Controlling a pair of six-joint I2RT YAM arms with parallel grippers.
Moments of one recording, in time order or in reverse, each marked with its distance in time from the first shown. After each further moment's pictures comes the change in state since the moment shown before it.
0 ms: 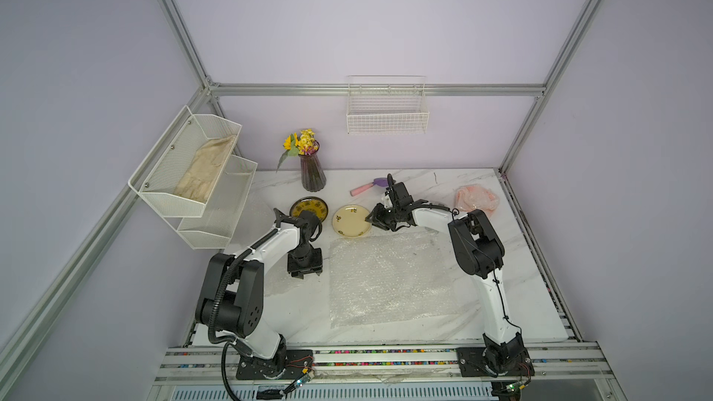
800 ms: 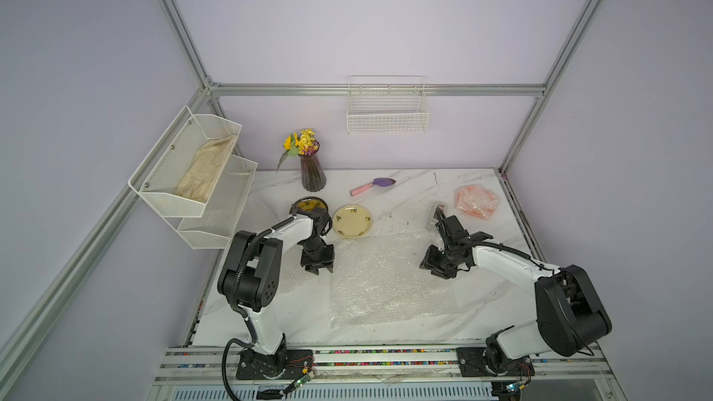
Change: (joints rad) left arm -0.045 0.192 0.121 0.032 0.145 0.090; right arm -0.112 -0.818 -0.758 -0.416 0.181 -0.081
